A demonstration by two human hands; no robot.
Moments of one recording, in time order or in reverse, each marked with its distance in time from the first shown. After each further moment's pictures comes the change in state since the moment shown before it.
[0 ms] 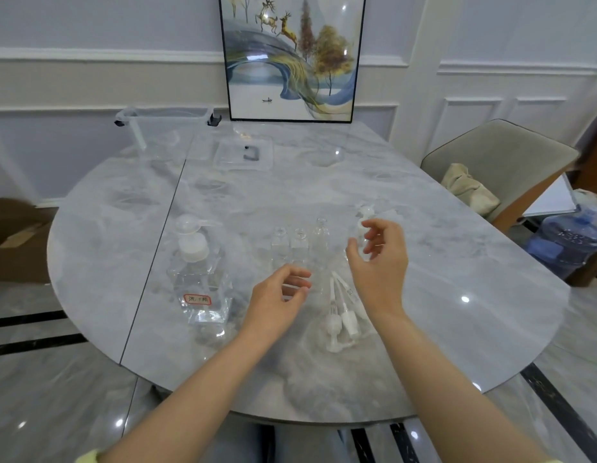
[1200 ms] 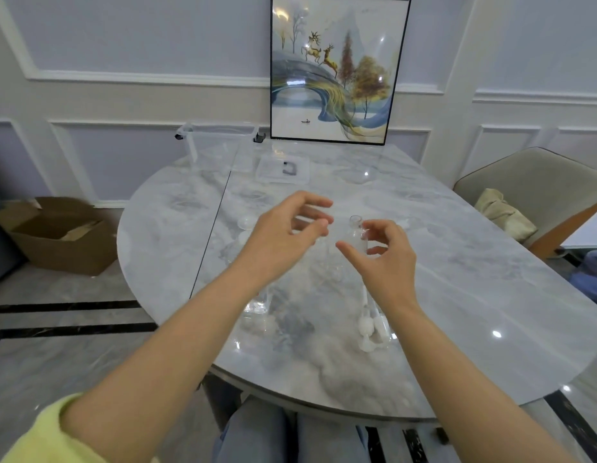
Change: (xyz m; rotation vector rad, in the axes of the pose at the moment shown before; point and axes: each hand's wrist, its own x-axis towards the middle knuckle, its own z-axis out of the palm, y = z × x) left_hand -0.012 0.107 -0.098 -0.052 -0.008 0.250; right_hand -0.008 -0.068 0.009 0.141 -0.241 0.115
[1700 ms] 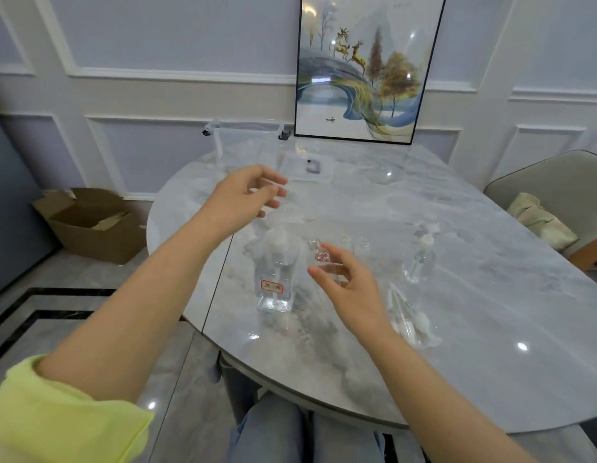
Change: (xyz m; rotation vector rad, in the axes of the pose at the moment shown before) left_hand 0.025 -0.015 -0.095 0.179 0.119 -0.157; right_hand -0.048 -0.016 0.058 0.175 -0.410 0.148
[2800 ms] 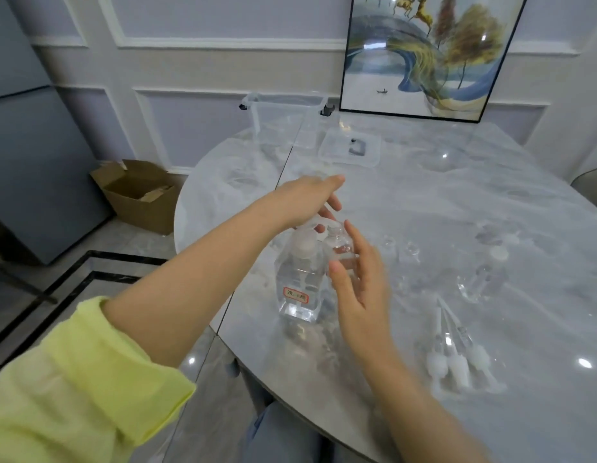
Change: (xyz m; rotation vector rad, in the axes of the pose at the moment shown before) left_hand 0.056 -0.010 0.045 0.264 -0.237 -0.360; right_hand 0.022 0.021 0.039 0.146 0.061 -0.196
